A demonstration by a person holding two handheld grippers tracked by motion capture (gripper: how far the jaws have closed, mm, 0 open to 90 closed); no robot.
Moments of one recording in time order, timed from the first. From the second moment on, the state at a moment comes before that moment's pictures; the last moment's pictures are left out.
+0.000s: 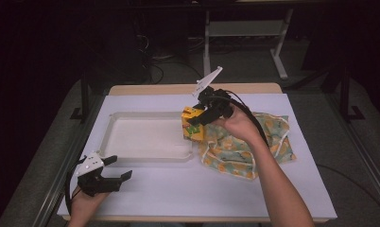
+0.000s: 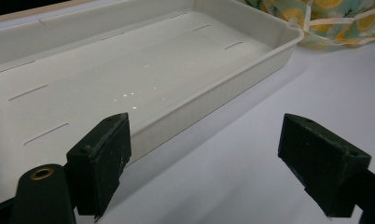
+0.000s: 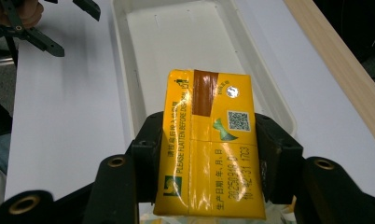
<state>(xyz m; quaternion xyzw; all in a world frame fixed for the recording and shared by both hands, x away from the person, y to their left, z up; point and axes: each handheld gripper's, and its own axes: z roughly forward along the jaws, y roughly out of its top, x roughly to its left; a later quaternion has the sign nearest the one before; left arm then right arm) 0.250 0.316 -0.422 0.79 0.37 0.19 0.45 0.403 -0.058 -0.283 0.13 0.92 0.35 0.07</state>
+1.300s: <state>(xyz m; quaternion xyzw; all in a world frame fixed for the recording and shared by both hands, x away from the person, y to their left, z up) 0.249 0.318 -0.421 0.79 0.36 0.19 0.46 0.417 -0.004 -0.309 0.08 0.93 0.36 0.04</state>
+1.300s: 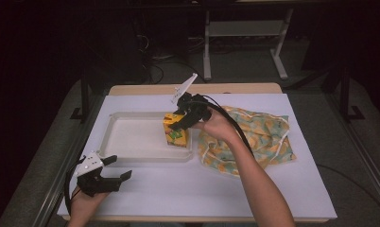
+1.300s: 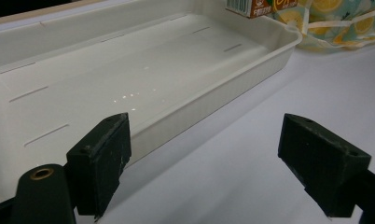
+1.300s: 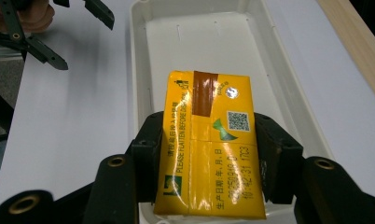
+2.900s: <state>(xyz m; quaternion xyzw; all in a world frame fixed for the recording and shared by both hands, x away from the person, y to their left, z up) 0.249 0.318 -0.421 0.79 0.37 0.19 0.46 0.419 0.021 -0.346 0.07 0.94 0.35 0.02</state>
